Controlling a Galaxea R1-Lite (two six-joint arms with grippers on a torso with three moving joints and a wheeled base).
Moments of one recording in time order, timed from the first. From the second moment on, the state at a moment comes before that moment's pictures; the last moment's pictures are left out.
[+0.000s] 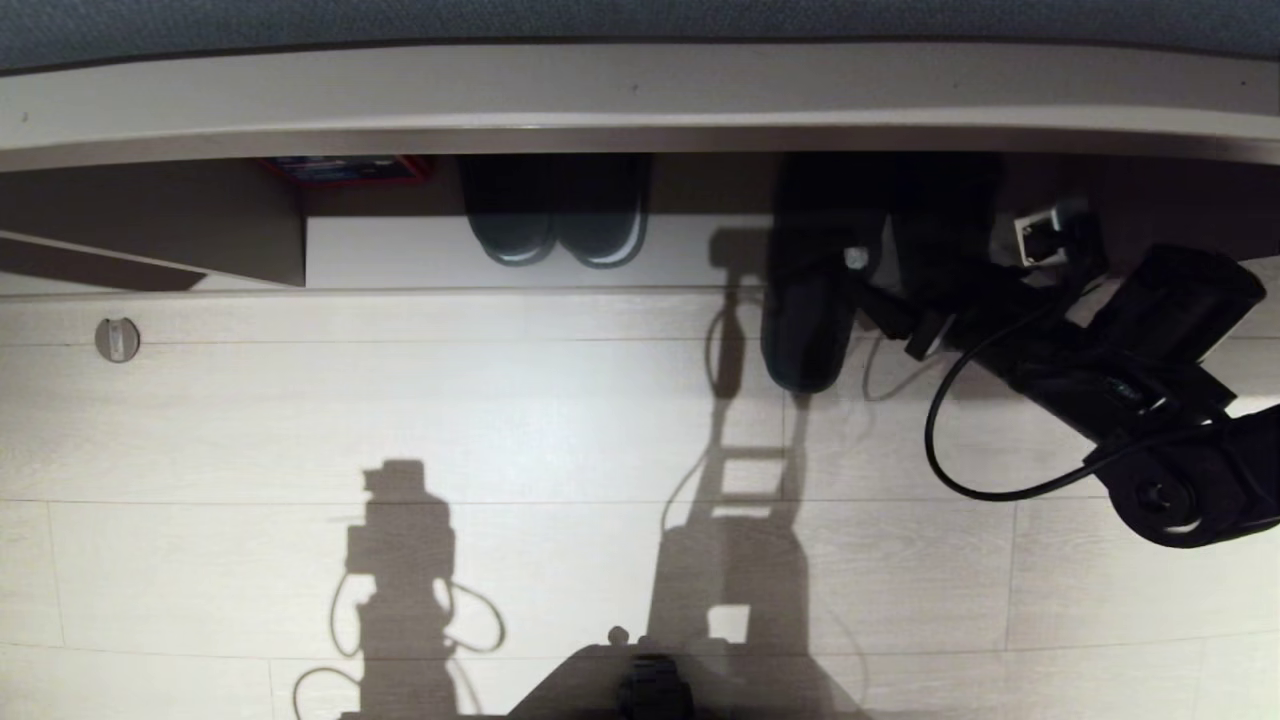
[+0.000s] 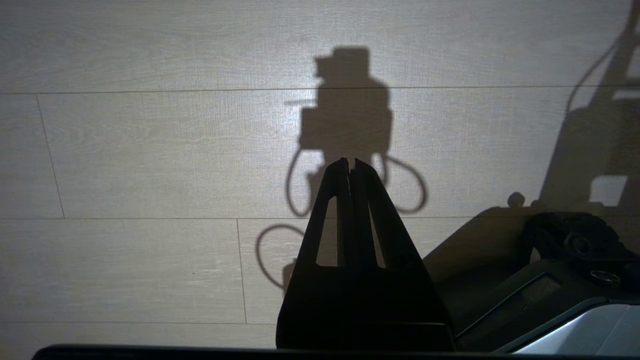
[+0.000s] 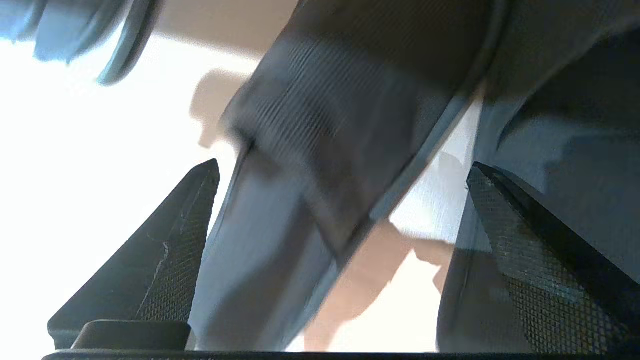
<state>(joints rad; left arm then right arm) 0.00 0.00 0.00 0.00 0.00 -0.01 0.12 1.84 -0.85 -1.27 0.38 -0.05</state>
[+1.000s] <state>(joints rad) 0.00 0.00 0.00 0.00 0.00 -0.01 0.27 1.74 -0.66 -1.32 0.26 -0.13</state>
